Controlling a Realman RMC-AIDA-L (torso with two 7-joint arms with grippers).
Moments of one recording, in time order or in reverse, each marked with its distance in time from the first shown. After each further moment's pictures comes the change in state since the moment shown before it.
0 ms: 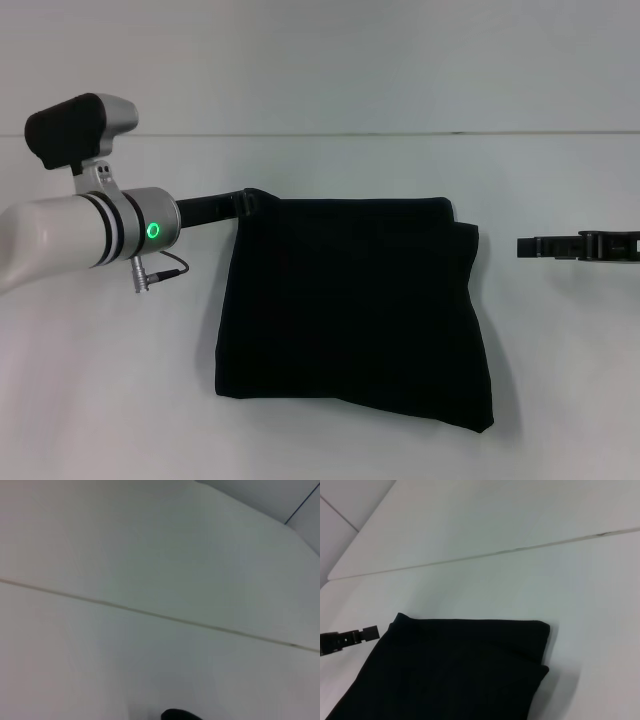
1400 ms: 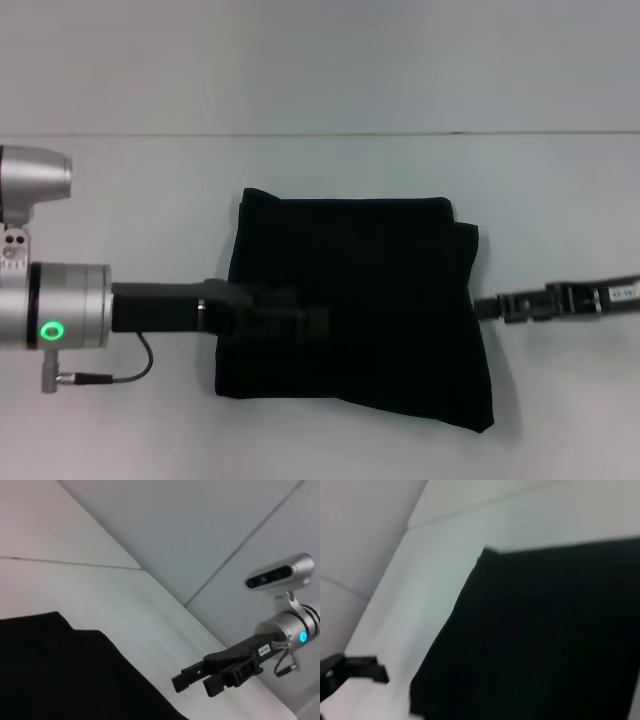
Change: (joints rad) left arm 0.232 0.024 -0.048 0.292 0.014 0.981 0.214; right arm 0.038 -0.014 -0.001 0.099 -0.017 -0.233 0.035
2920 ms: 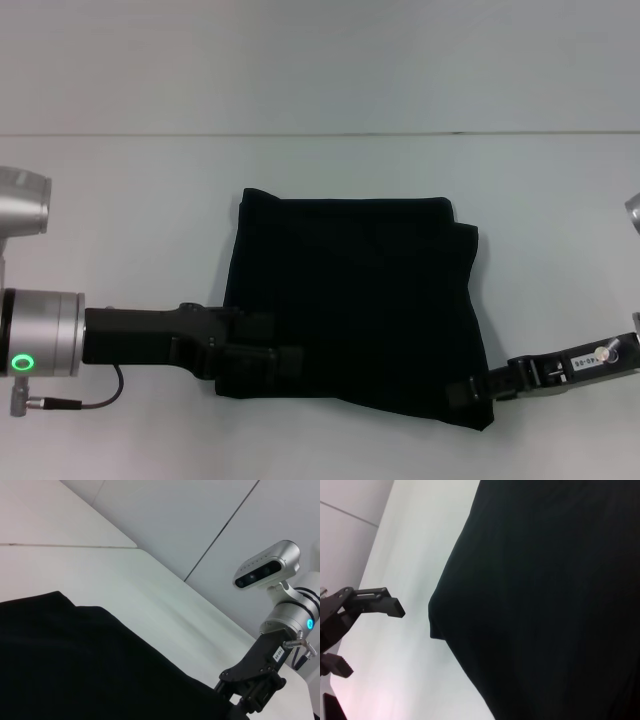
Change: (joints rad) left arm 0.037 0.003 -0.052 0.028 0.096 0.054 0.121; right arm 0.022 0.063 0.007 0.046 -0.152 -0.065 0.053
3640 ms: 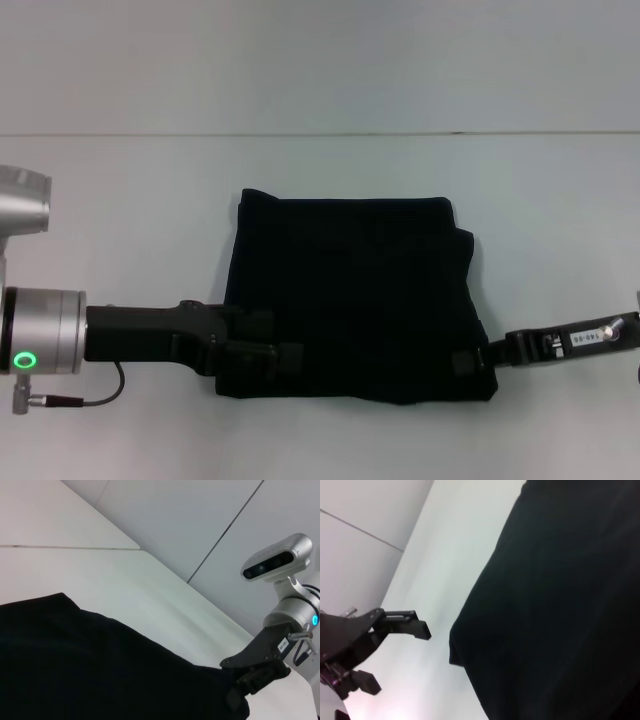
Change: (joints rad) left arm -0.002 0.000 0.000 -0.005 -0.003 -0.014 0.000; right arm -0.004 0.003 0.057 -0.013 0.039 -0.011 -0.082
